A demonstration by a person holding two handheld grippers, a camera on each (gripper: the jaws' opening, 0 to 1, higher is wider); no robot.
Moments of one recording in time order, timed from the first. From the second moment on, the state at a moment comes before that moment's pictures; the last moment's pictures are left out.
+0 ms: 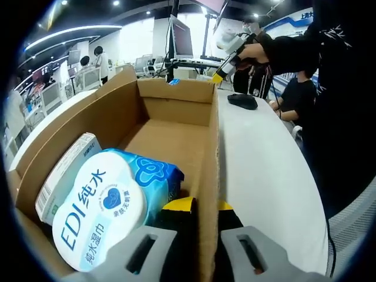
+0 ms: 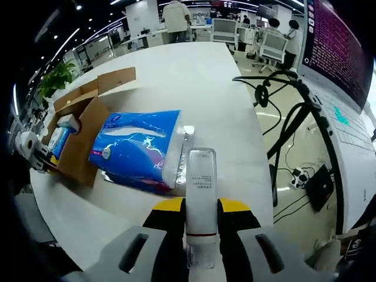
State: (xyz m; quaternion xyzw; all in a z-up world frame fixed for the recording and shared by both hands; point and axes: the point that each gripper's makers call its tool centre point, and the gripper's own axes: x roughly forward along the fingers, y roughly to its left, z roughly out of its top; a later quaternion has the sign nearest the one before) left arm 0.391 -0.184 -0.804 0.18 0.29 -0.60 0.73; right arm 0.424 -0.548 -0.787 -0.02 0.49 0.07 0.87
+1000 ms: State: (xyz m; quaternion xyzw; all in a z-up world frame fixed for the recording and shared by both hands) left arm 0.389 -0.185 -0.803 0.18 0.29 -0.60 0.73; right arm 0.421 -0.549 -0.815 -0.03 0.51 0.06 0.86
